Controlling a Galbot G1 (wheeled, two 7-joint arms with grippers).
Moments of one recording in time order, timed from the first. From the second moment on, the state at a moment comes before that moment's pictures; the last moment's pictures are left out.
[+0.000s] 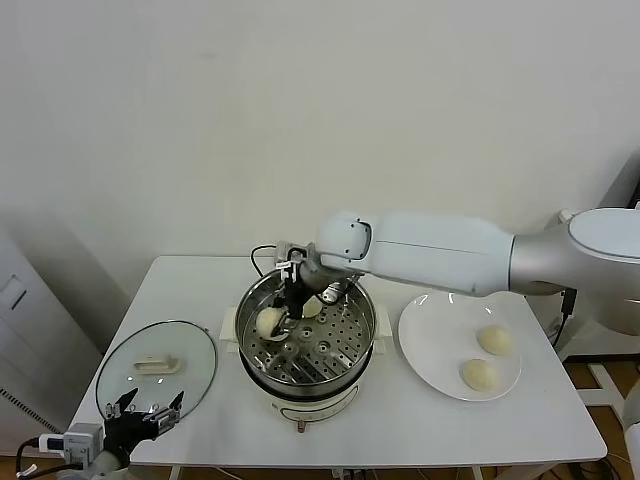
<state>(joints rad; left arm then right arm) 1.72 -1.07 -0.68 -2.20 -0.53 0.53 -0.15 0.53 1.23 -1.40 1.37 0.94 -0.52 -0.63</state>
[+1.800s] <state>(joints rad) 1.72 -1.06 -0.69 -2.22 -0.54 0.53 -0.15 0.58 0.61 -1.33 1.34 0.27 -0.12 -1.24</state>
